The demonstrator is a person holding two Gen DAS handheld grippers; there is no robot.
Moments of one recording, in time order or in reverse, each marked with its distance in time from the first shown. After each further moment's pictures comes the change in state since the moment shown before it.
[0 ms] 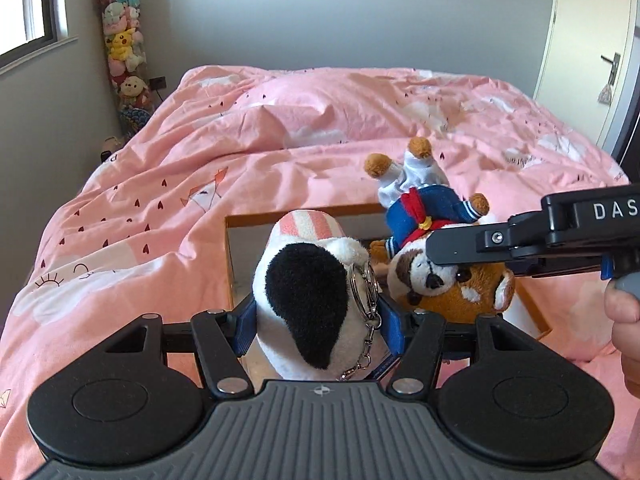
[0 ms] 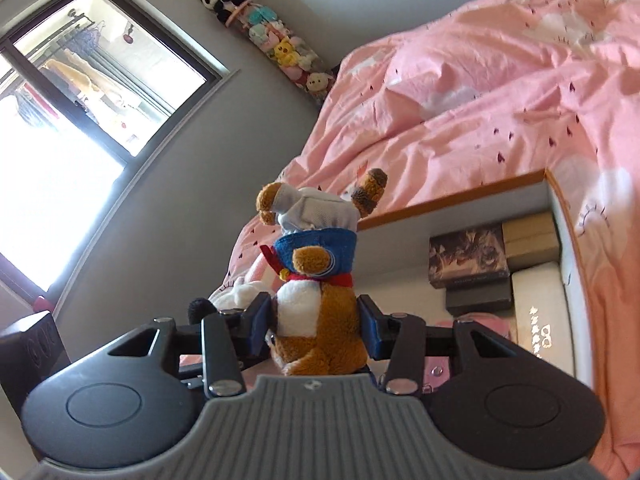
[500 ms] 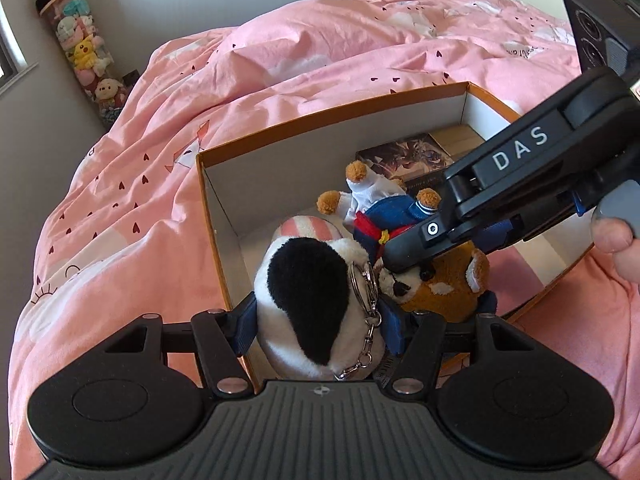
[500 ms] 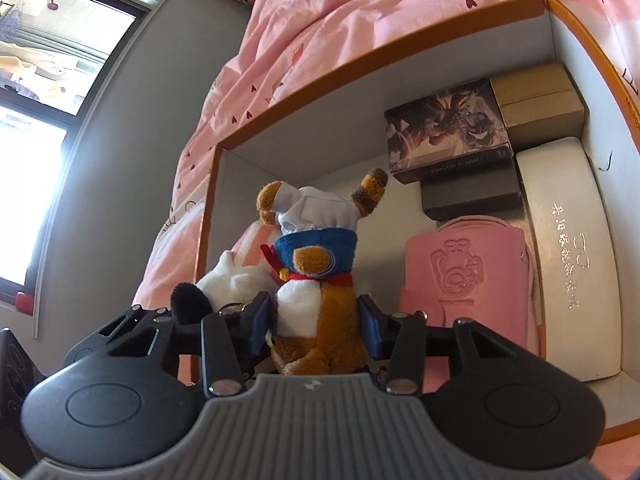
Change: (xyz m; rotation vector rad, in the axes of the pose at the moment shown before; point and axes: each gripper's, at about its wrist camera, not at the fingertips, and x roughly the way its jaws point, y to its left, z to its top) left arm 0.048 -0.012 -0.037 0.239 0.133 0.083; right arm 0.096 -0.050 -0.017 0.158 0.291 -0.084
